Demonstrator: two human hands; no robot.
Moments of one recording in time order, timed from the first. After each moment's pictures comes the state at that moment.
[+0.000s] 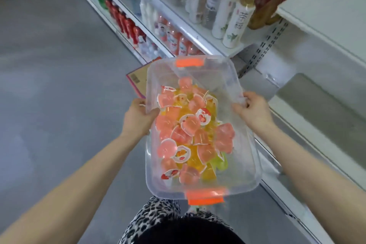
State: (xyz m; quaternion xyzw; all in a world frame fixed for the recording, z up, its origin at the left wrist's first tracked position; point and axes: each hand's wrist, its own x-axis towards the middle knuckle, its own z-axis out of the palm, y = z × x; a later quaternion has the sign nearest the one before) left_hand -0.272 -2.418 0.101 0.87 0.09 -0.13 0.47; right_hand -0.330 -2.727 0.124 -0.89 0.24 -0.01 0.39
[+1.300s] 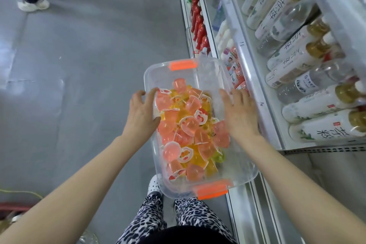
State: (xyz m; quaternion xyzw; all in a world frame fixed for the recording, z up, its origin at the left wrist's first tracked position) left_hand -0.130 -2.377 0.090 0.95 0.16 -0.02 0.27; right_hand -0.039 -2.640 0.089 -0.97 -0.24 -0.02 -0.02
